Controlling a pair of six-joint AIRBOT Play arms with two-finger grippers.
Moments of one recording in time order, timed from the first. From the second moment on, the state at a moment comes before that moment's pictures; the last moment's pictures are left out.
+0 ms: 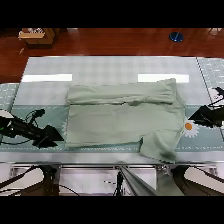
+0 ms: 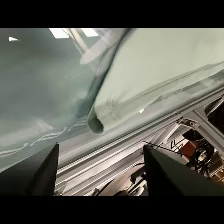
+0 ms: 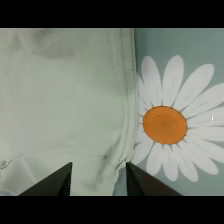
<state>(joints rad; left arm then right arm) 0.45 -1.26 0.53 1.03 -1.50 -1.13 -0.66 -1.27 0.90 -1.15 1.43 1.16</state>
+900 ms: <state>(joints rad) 0.15 -1.26 0.49 0.96 -1.26 -1.28 -0.66 -1.18 0.80 -1.11 1.39 1.15</state>
